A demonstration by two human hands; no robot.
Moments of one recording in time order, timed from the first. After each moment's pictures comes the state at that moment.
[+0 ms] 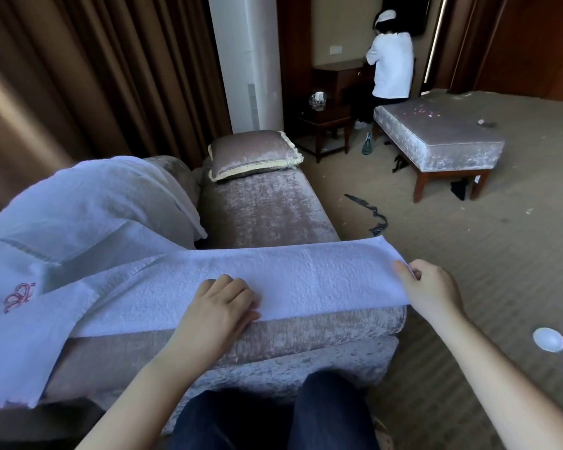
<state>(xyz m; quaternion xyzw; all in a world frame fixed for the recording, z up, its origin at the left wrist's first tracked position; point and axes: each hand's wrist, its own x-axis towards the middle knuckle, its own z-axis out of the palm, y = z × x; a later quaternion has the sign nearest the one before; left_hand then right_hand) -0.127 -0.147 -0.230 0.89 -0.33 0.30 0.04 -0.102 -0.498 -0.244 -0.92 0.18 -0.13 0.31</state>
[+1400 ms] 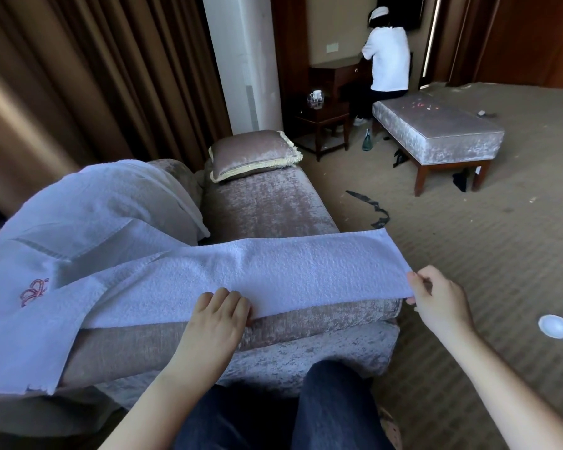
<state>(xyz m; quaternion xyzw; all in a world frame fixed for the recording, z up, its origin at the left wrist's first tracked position) -0.166 -0.149 -0.240 0.92 -0.27 0.27 -0.09 -0.145 -0.506 -0.271 -0.88 0.15 -0.17 0.41</state>
